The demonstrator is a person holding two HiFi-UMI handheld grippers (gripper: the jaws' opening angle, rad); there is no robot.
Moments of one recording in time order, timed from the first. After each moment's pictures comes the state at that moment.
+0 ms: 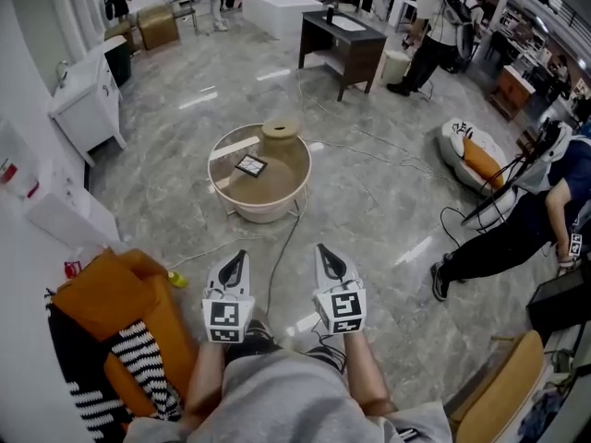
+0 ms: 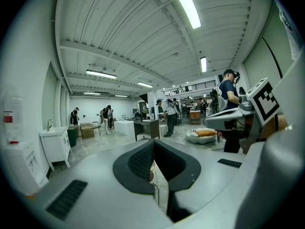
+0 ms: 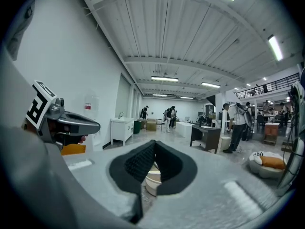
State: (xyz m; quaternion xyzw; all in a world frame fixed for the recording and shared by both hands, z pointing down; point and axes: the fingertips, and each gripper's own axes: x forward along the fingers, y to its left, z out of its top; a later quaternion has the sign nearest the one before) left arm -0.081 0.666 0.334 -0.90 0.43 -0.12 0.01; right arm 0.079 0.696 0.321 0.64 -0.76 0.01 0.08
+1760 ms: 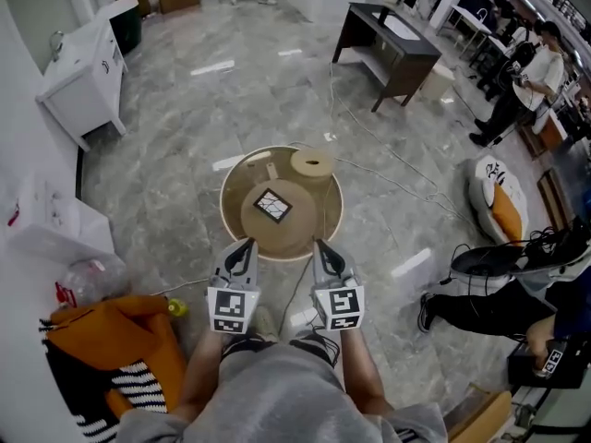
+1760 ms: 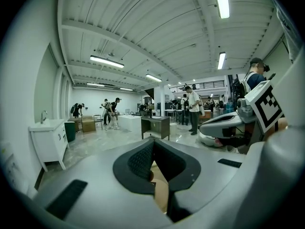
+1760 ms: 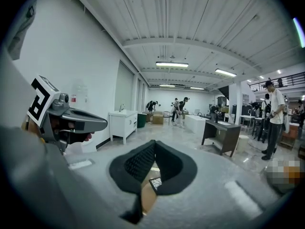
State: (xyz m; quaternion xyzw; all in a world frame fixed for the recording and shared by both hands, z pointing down) left arm -0.079 0.182 0.353 -0.89 0.44 -0.13 -0.03; right arm 0.056 0.199 0.348 0.59 -0.80 0.04 0.13
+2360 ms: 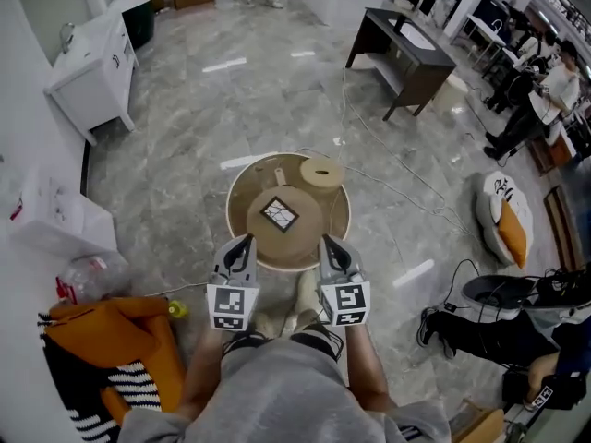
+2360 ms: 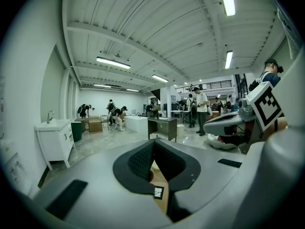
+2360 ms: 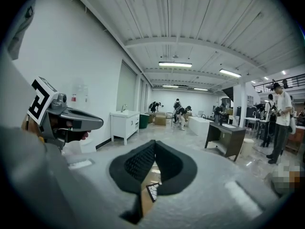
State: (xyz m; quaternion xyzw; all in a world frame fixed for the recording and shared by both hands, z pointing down) left arm -0.095 0.127 0.358 -0.87 0.48 -0.12 -0.04; right arm 0.058 0.136 0.351 0.57 -0.81 0.03 0.13
